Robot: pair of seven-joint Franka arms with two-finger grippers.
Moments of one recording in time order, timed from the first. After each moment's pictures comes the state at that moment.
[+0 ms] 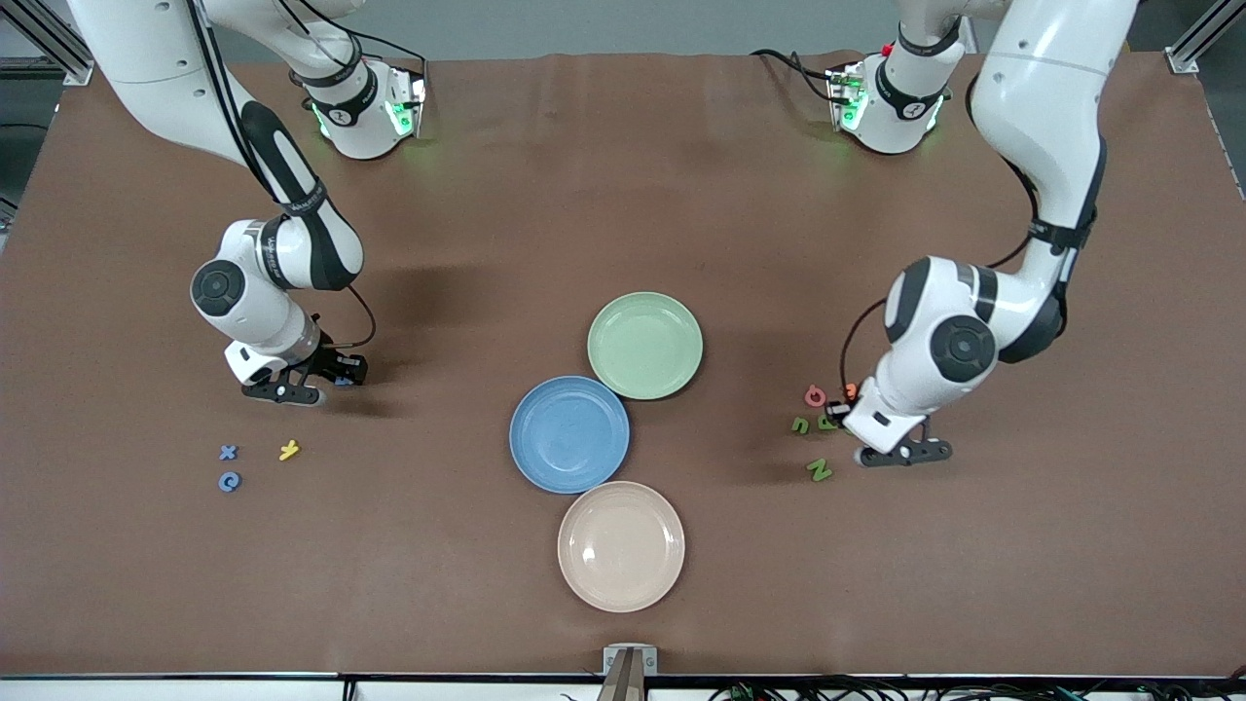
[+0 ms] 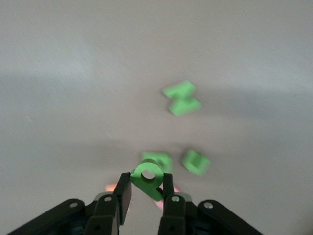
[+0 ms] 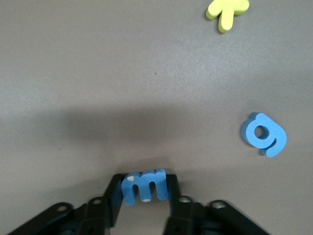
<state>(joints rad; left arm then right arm) -0.28 0.50 -0.07 -1.80 0.03 2.27 -0.46 0.14 0.40 -0.08 -2.30 0.10 2.73 0.11</state>
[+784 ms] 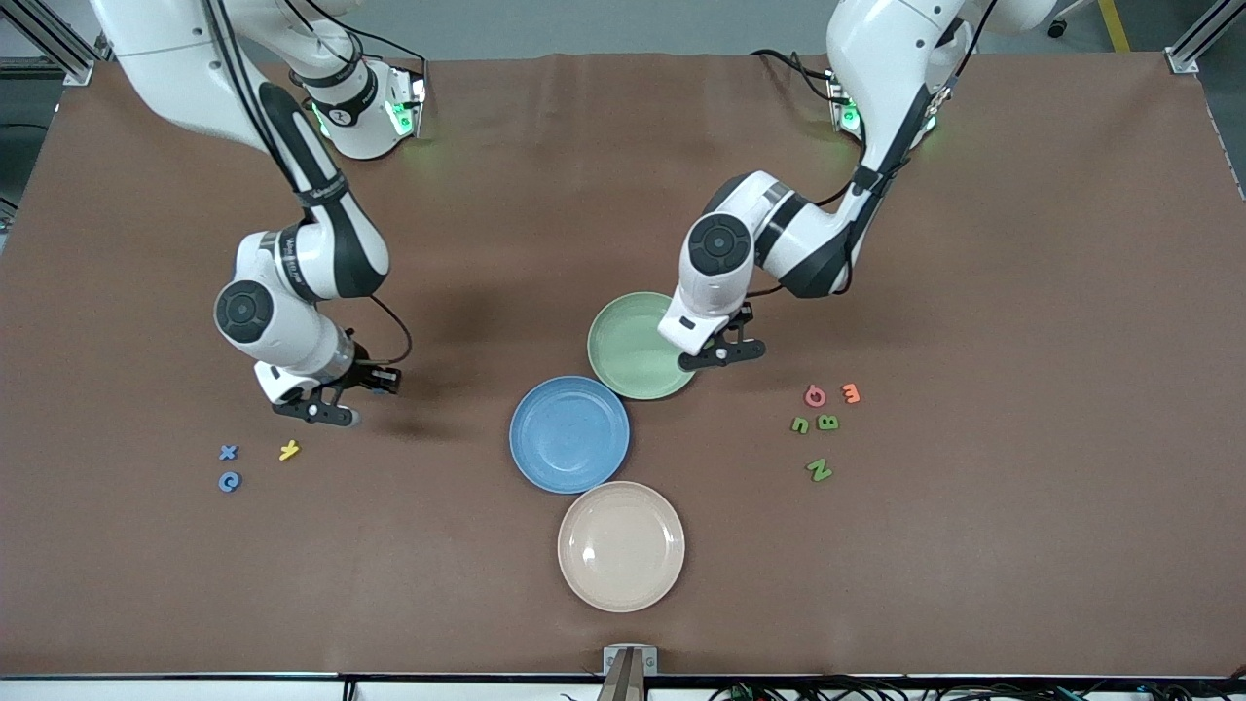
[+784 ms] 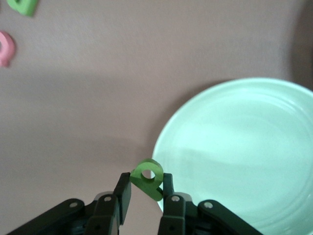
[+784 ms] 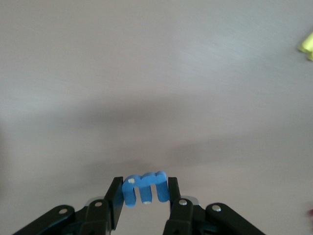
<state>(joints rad) -0.65 0.53 -0.07 -1.81 0.02 2.24 -0.89 0.26 0.40 -0.01 -2.01 0.10 2.41 0.40</state>
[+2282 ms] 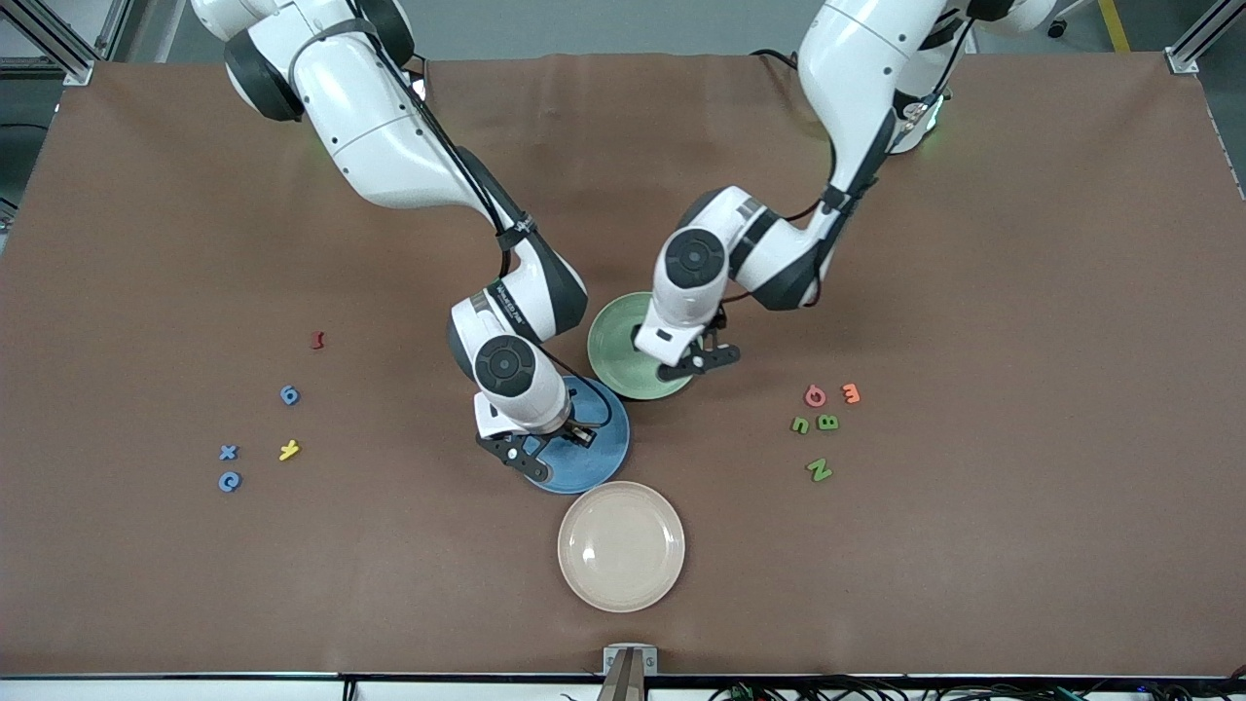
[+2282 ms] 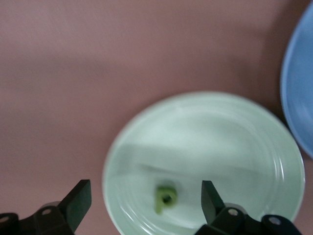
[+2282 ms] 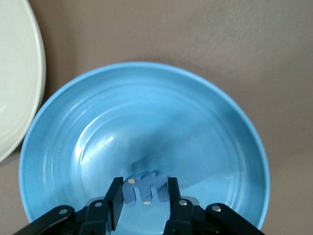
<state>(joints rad) -0.64 0.62 -0.06 -1.70 -0.03 2.27 -0.90 0.58 0.94 -0.01 -1.24 0.10 2.23 1.07</state>
